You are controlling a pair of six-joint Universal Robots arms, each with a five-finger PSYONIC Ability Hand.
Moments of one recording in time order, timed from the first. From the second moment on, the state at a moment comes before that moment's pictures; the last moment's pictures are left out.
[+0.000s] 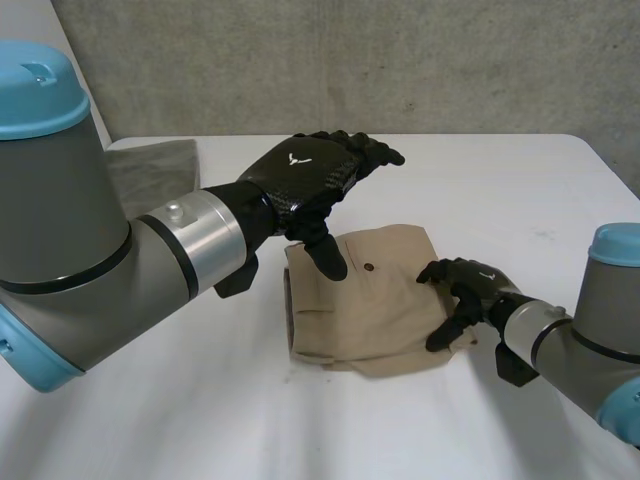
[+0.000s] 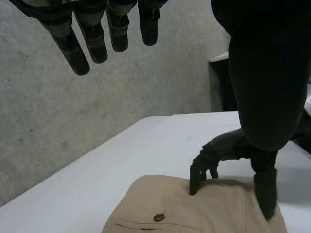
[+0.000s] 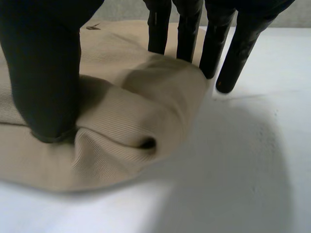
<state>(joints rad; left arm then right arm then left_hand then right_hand) 4.11 -1.87 -1.26 3.00 -1.17 3.21 1.82 -1.07 1.70 -0.14 1.25 3.22 0.18 0.21 0.21 0.20 0.05 0.37 0.43 0.43 0.42 0.23</state>
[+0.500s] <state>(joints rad) 4.11 -1.88 -1.27 3.00 -1.17 3.21 1.85 -0.97 1.54 -0.06 1.26 3.20 0.18 0.21 0.21 0.20 0.05 0.39 0.48 0.48 0.40 0.26</state>
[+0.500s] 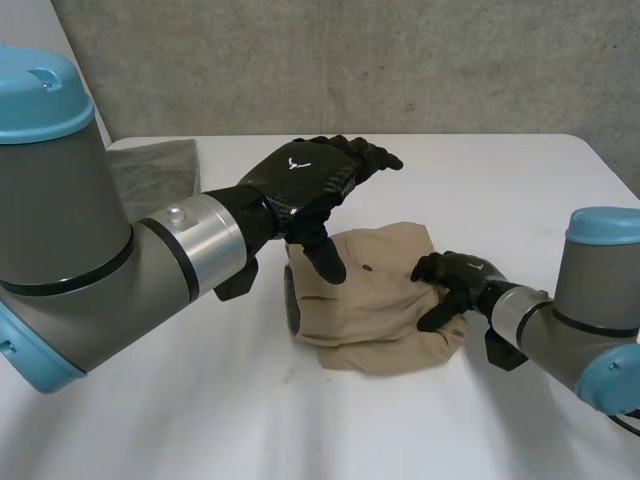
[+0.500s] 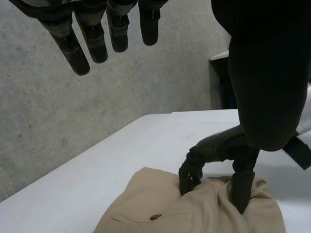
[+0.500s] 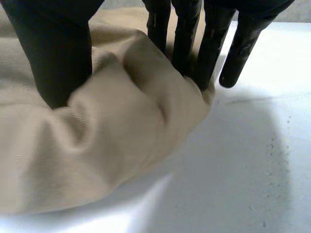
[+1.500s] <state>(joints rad) 4.11 -1.89 -1.28 3.00 -1.17 3.21 1.86 -0.92 1.46 -0.18 1.31 3.07 0.18 0.21 0.21 0.20 0.05 0.93 1.16 1.10 1.19 0.87</state>
